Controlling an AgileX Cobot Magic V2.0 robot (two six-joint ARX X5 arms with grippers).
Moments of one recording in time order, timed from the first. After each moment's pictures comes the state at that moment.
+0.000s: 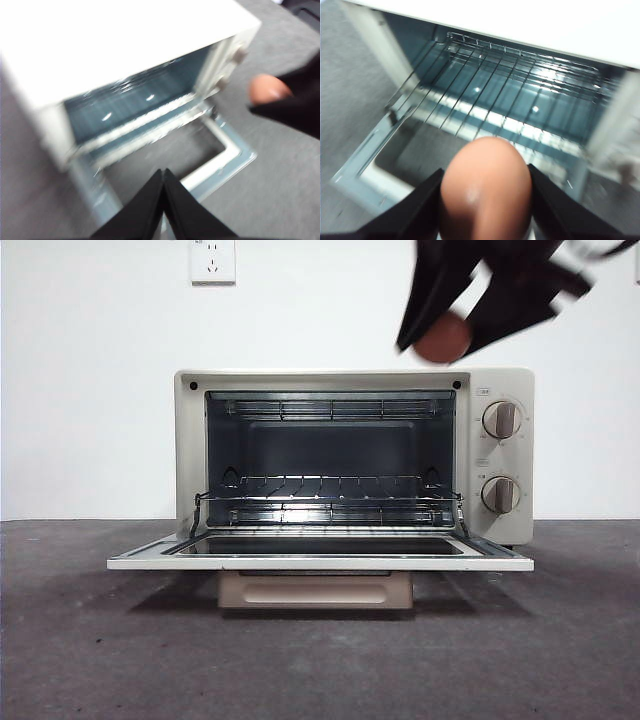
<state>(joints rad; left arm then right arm) -0.43 1.09 1.24 -0.72 0.26 -0.01 0.61 1.26 0.98 -0.28 0.03 0.24</state>
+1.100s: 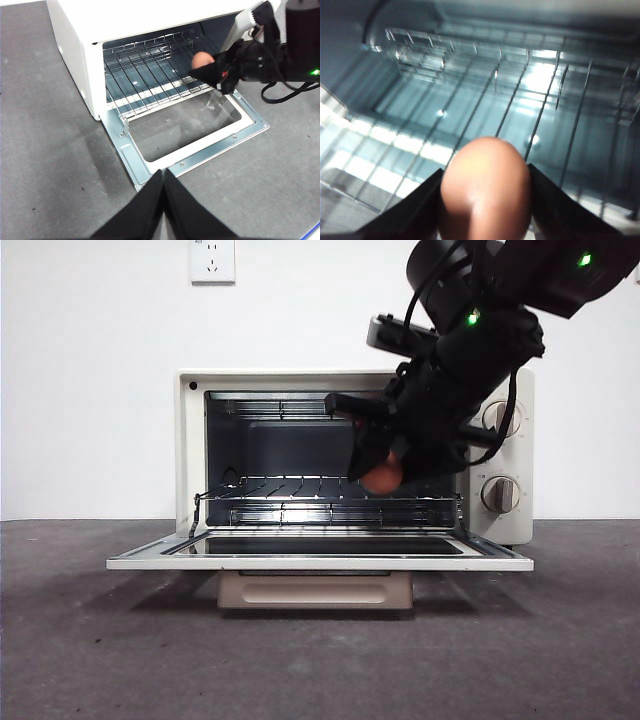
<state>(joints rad) -0.33 0.78 1.08 -0.86 0.26 0.01 0.54 1.71 0.98 0.20 0.02 0.27</state>
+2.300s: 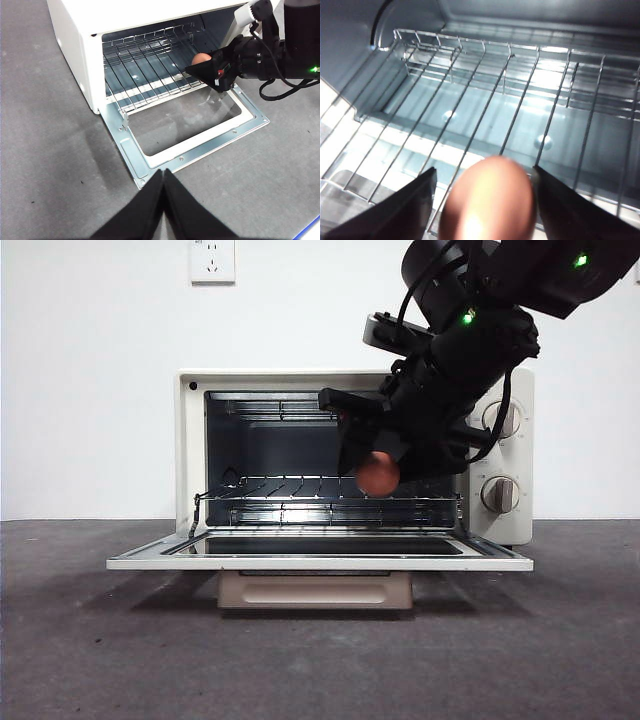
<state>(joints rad) -0.33 0.78 1.08 -0.88 0.26 0.01 0.56 1.70 0.98 0.21 0.02 0.30</state>
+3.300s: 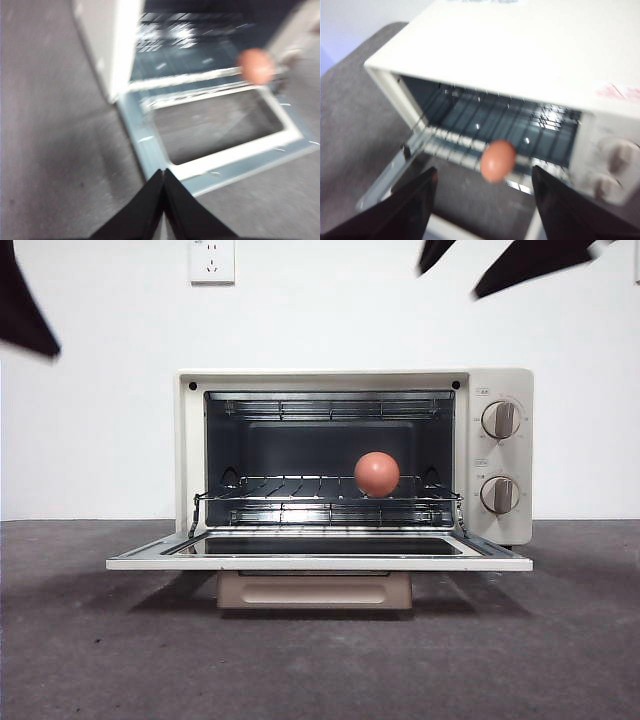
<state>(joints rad) -0.25 0.86 0.73 -0.44 0.26 -0.12 0.58 1.04 0.98 -0.36 0.02 0.26</state>
